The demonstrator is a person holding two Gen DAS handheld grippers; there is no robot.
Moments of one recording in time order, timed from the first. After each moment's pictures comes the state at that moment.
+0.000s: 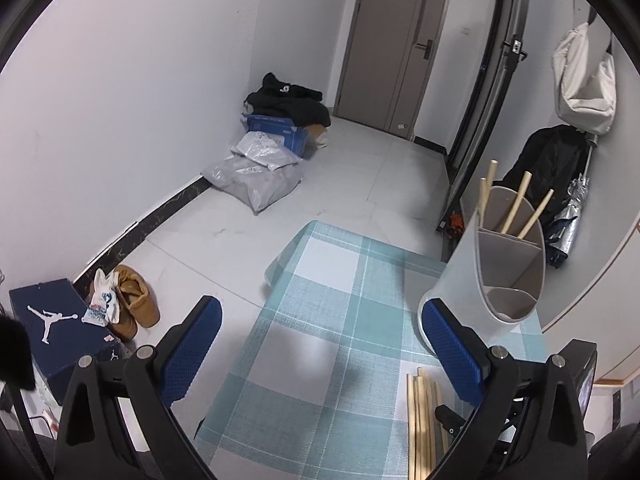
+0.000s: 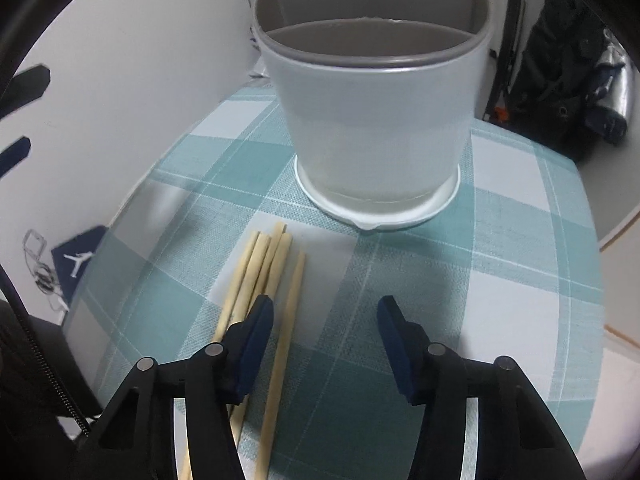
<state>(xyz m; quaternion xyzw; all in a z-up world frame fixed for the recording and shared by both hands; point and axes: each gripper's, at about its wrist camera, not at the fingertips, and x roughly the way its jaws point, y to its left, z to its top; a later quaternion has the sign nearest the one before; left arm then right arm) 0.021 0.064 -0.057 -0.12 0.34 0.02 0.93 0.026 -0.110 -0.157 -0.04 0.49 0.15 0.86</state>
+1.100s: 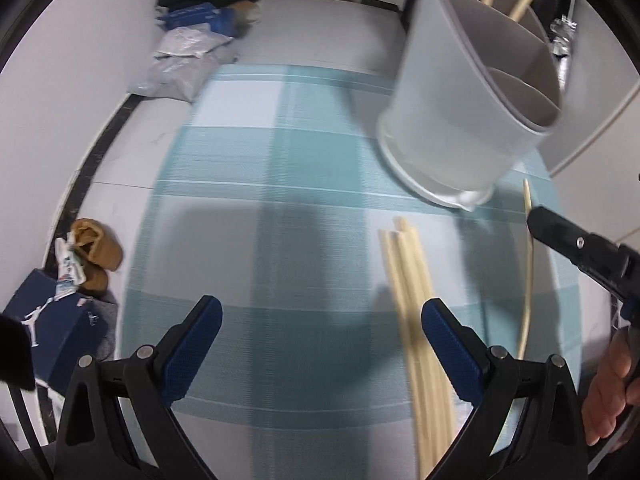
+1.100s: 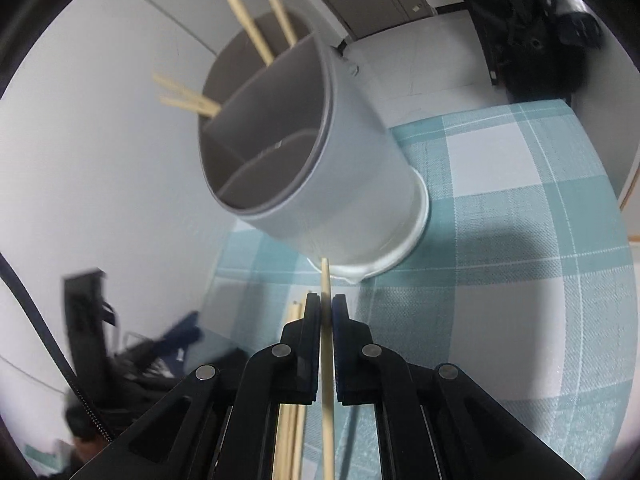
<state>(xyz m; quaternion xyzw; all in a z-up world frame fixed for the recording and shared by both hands) 0.039 0.005 -0.125 -0.02 0.56 -0.09 0.83 0.047 -0.193 -0.121 0.22 0.47 0.21 0.83</state>
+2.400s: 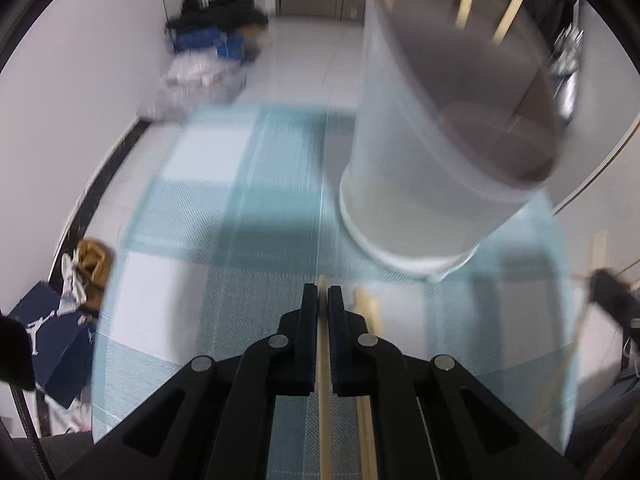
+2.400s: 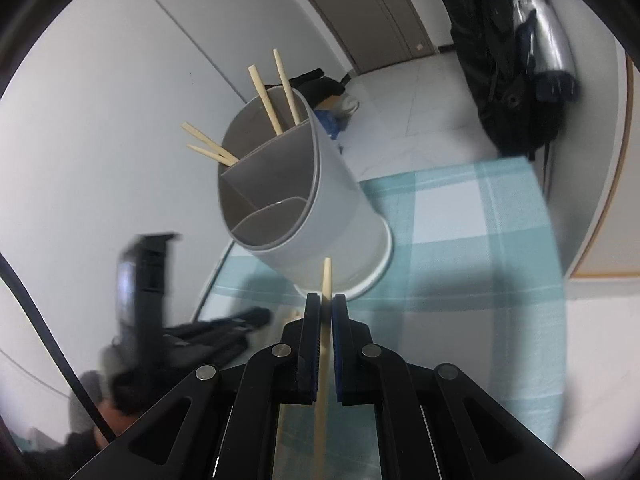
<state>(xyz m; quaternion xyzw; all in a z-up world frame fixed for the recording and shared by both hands) 0.049 -0.020 -0.106 -0.02 0.50 -0.05 0.87 0.019 -0.224 -0.081 0.18 0.42 0.20 0.87</state>
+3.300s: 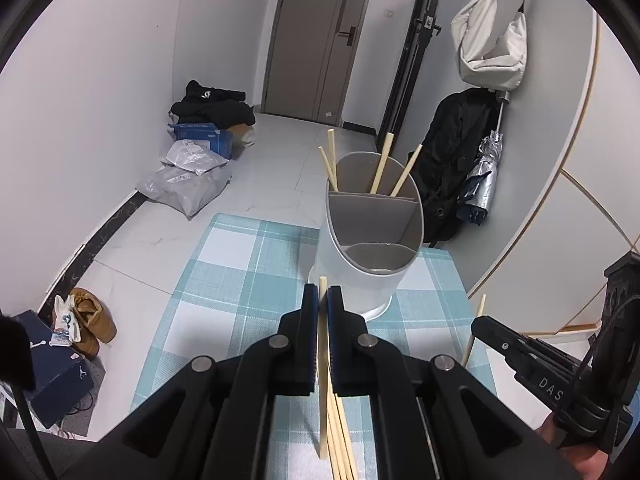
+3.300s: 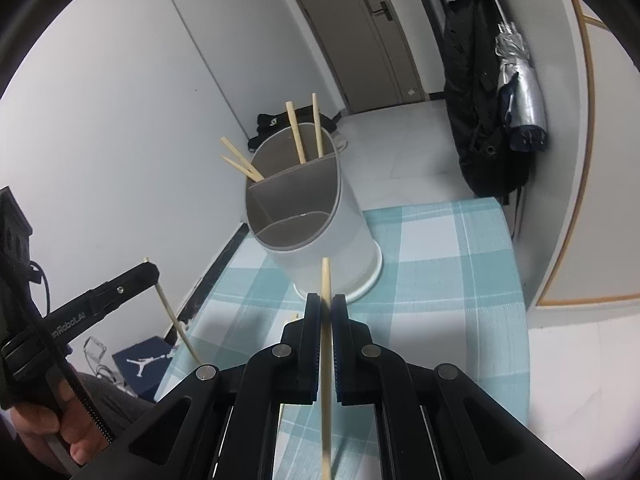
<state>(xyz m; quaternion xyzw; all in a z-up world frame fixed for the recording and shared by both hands) -0.025 0.000 -0.017 -0.07 0.35 -0.10 0.93 -0.035 -0.211 -0.053 0.14 0.35 0.15 0.91</state>
